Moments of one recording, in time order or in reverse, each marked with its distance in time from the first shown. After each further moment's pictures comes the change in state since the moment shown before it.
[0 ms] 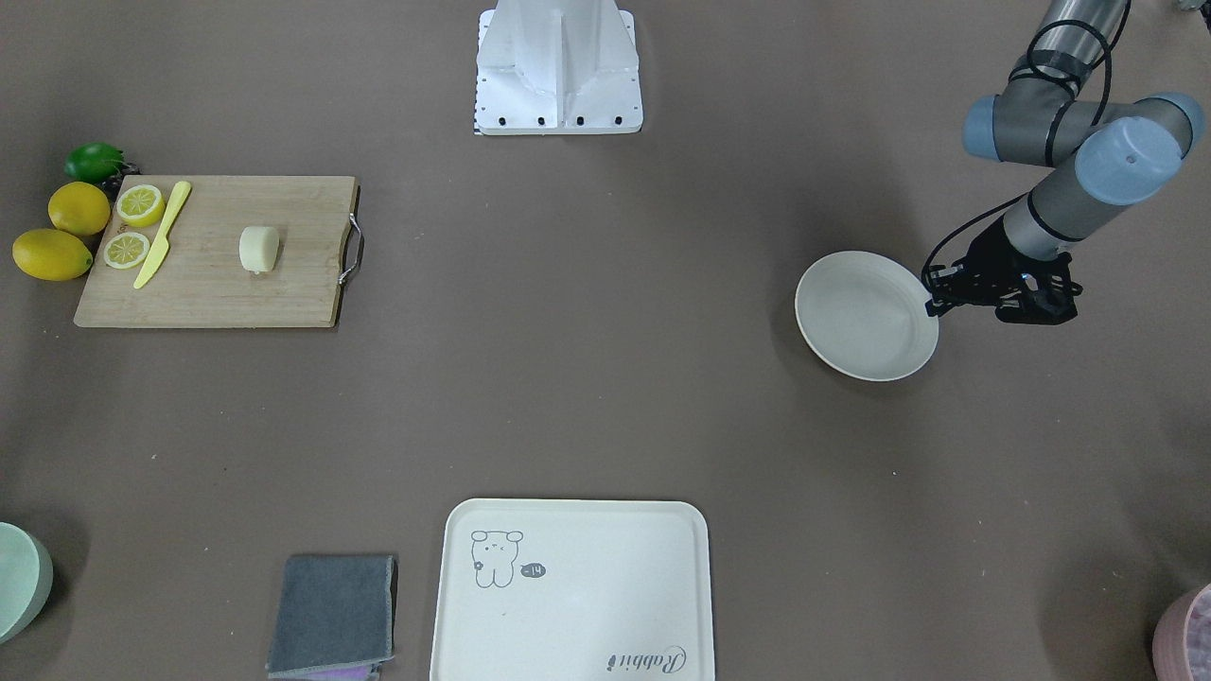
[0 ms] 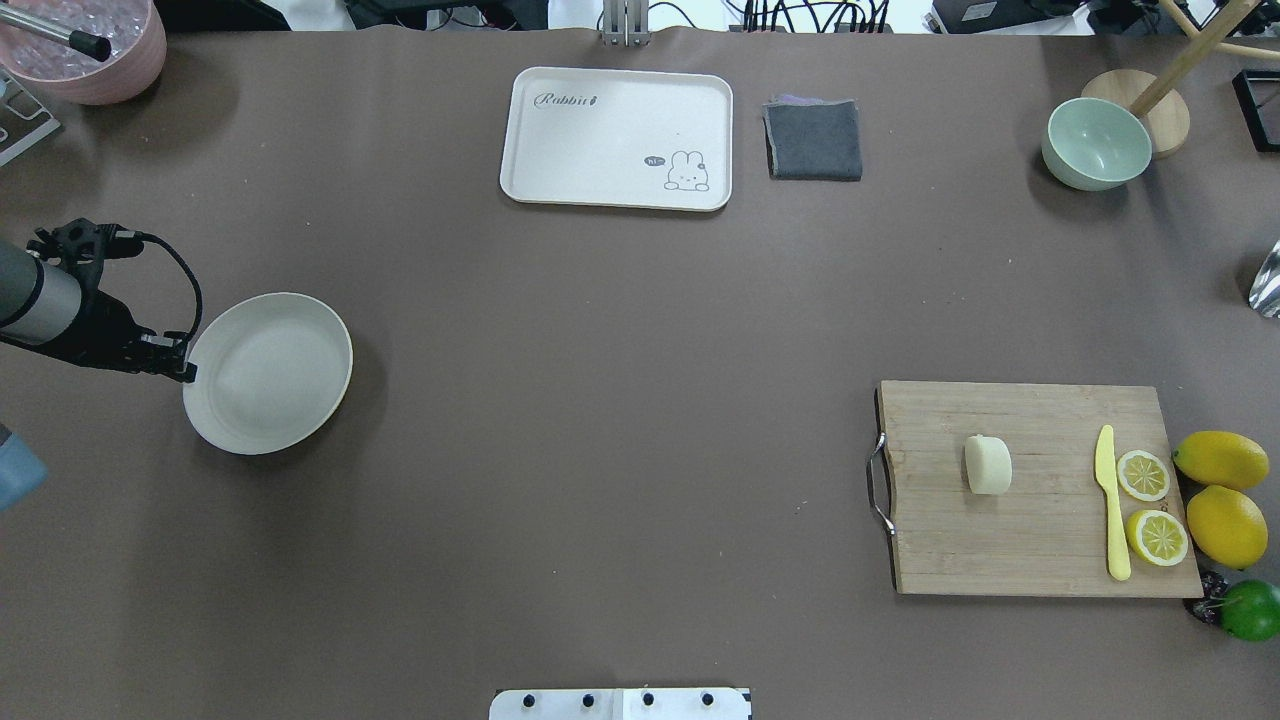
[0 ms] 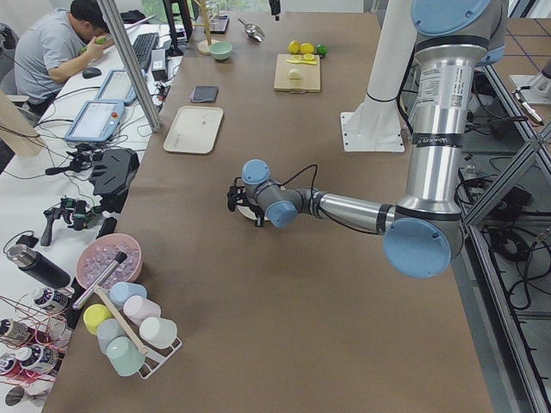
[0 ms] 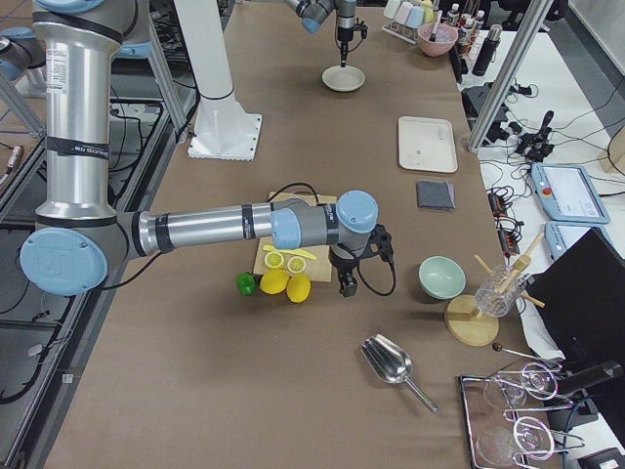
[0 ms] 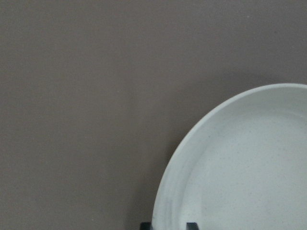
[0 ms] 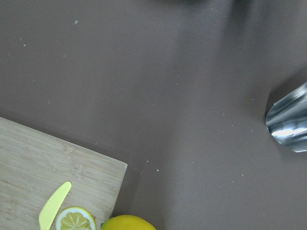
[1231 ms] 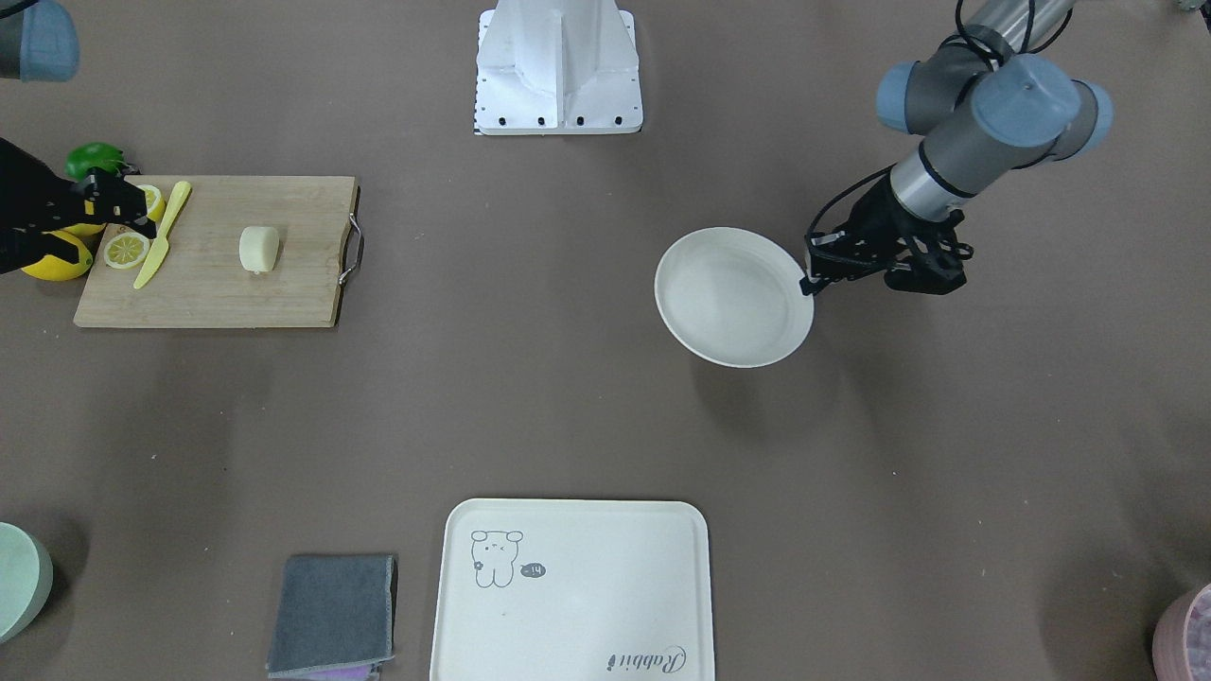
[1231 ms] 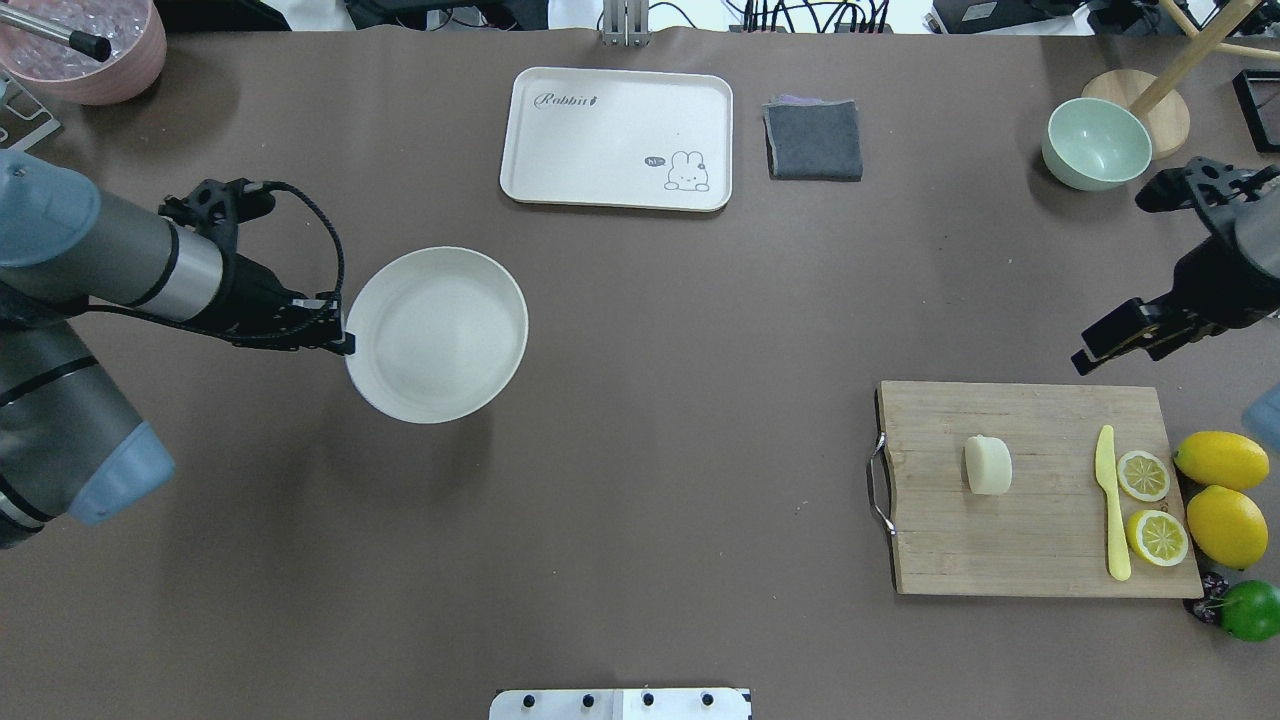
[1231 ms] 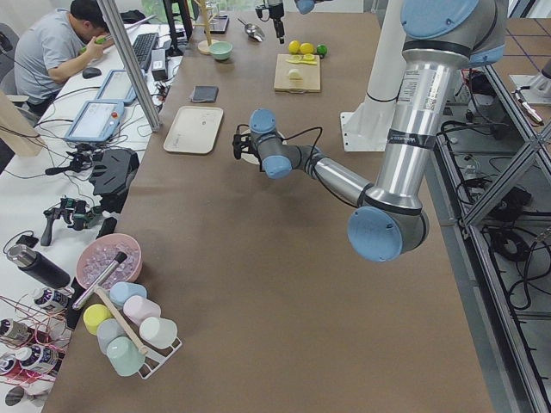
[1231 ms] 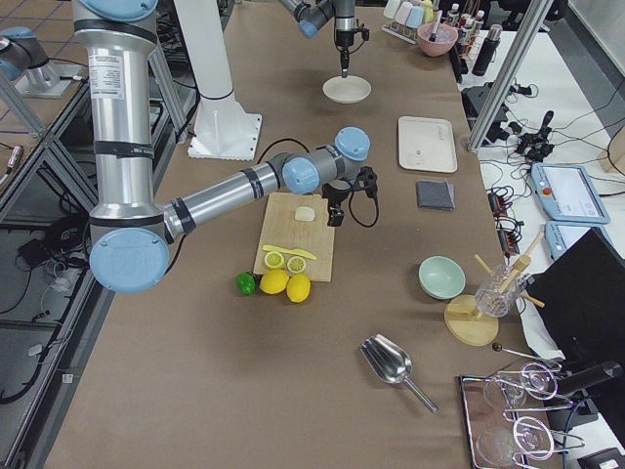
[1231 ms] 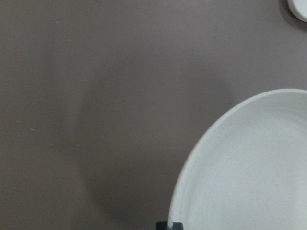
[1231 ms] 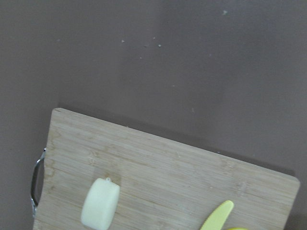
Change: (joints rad) left arm 0.124 -0.209 -0.159 0.030 0.053 -0.356; right arm -0.347 0.109 0.164 0.002 -0.010 0.481
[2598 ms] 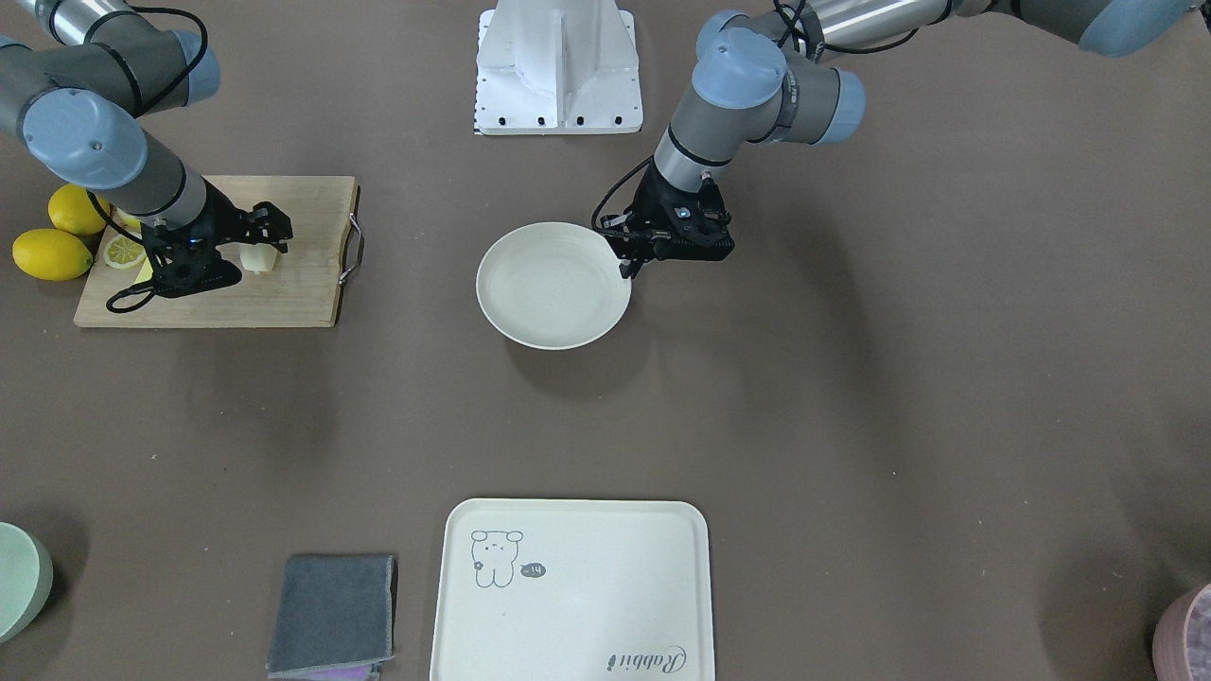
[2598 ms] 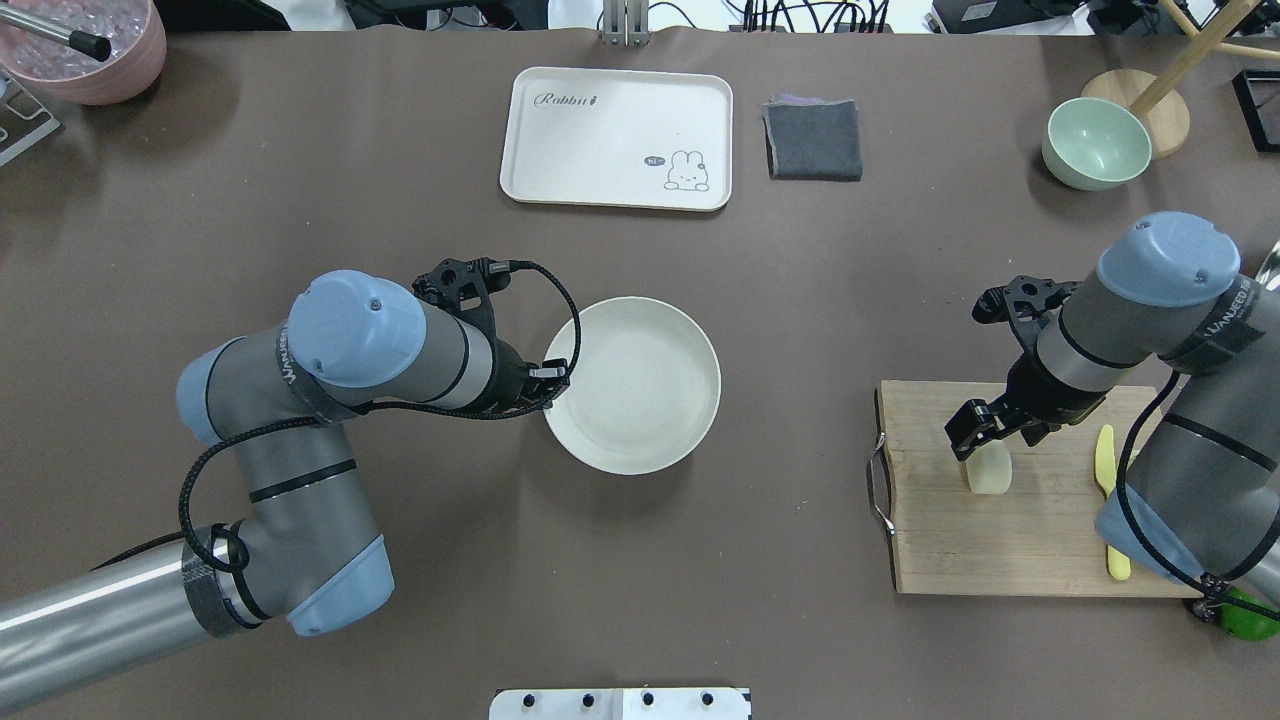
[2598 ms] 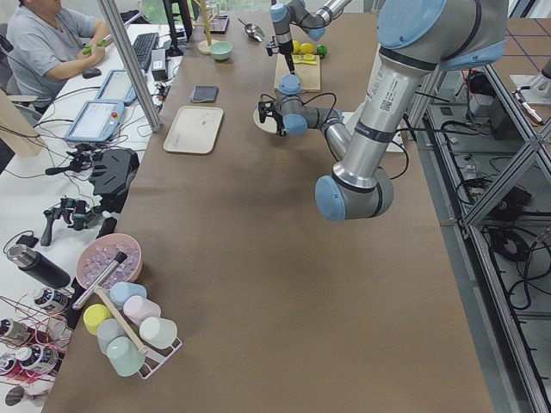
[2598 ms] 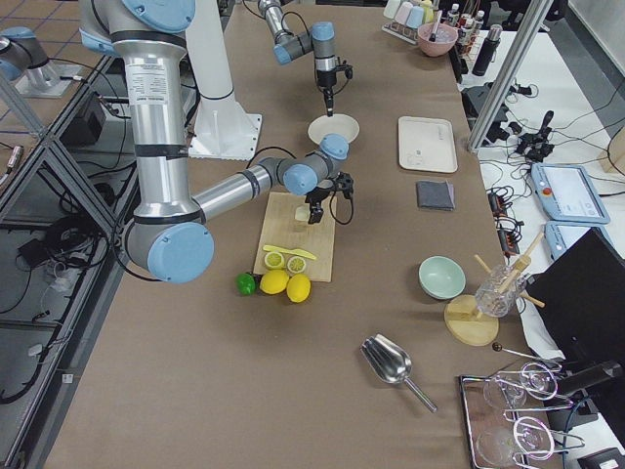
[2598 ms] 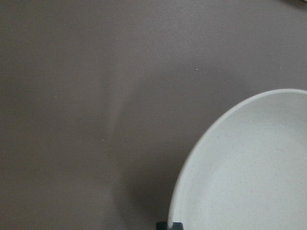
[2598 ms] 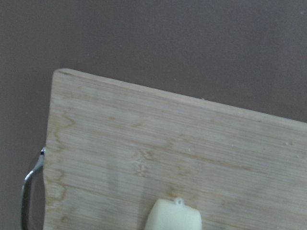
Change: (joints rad) left arm 0.291 -0.273 0.060 0.185 0.335 -0.180; right arm -0.295 0.045 -0.109 0.126 -0.165 0.284
